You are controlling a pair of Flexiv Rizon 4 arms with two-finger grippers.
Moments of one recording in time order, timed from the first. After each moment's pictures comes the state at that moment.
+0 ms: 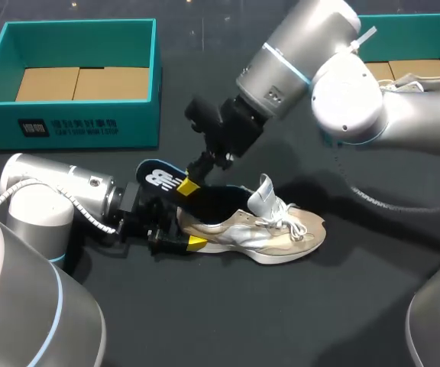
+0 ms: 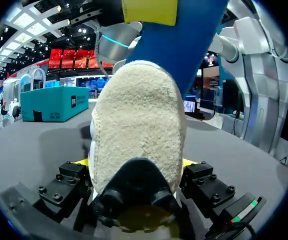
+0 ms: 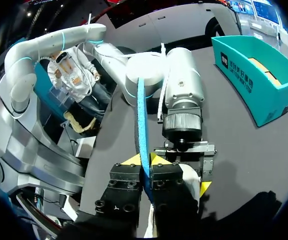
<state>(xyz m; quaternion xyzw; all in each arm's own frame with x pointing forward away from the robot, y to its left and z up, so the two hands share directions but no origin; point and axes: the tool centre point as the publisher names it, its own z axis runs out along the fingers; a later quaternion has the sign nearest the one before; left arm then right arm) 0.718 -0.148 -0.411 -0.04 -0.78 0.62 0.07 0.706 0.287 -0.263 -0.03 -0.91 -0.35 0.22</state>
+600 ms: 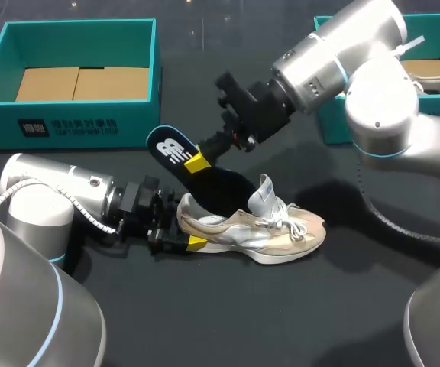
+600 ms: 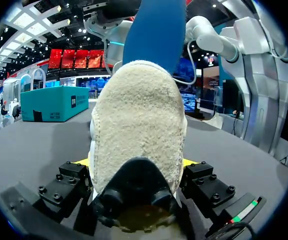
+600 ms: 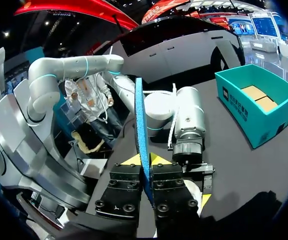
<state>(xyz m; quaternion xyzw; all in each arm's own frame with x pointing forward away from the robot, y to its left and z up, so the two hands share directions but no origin) 0.718 -0.148 -0.411 -0.04 -0.78 0.62 0.07 0.708 0.273 -0.208 -0.03 -0.85 -0.48 0.23</state>
